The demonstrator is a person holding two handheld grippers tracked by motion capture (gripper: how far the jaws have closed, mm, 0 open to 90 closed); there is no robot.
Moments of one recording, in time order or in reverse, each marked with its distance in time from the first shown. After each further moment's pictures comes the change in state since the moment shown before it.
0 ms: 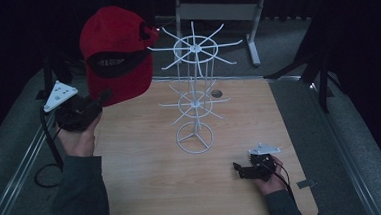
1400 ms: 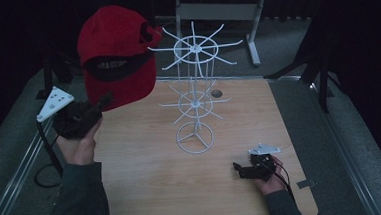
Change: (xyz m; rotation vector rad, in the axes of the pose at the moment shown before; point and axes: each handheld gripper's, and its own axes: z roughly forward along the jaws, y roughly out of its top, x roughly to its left) left arm -0.011 -0.002 -0.016 -0.052 -0.060 -0.011; right arm 0.000 0.000 0.000 0.001 0.000 -0.001
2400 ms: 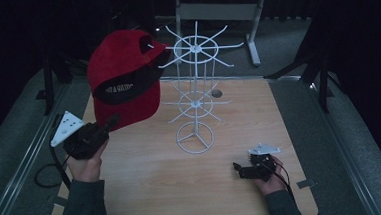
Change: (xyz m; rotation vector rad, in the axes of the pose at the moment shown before) left arm -0.002 -0.067 -0.002 0.035 -0.035 0.002; right arm 0.000 0.000 0.000 -0.001 -0.001 0.000
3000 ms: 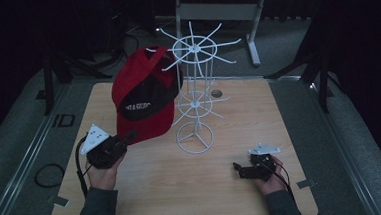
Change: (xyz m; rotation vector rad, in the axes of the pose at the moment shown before) left arm -0.013 -0.049 0.026 0.092 -0.038 -0.002; right arm 0.000 0.000 0.000 0.000 0.000 -0.003
